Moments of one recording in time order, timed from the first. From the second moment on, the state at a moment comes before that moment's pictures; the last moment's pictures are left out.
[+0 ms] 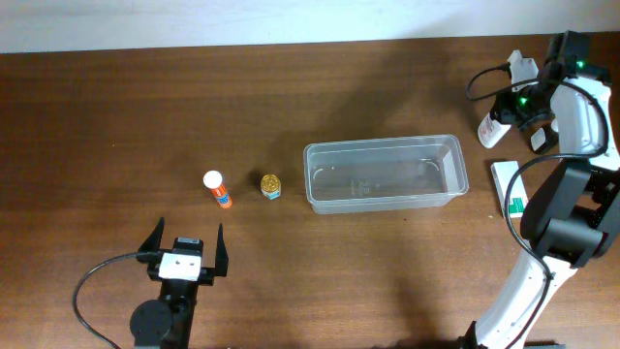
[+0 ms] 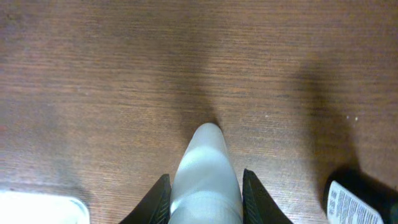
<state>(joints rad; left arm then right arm) -0.06 0.01 0.01 -0.07 0.03 0.20 -0.35 2.23 1.97 -0.99 -0.22 -0.35</state>
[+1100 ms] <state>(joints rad) -0.06 0.01 0.01 -0.07 0.03 0.20 -0.32 2.13 2.61 -1.67 -0.24 -0.10</state>
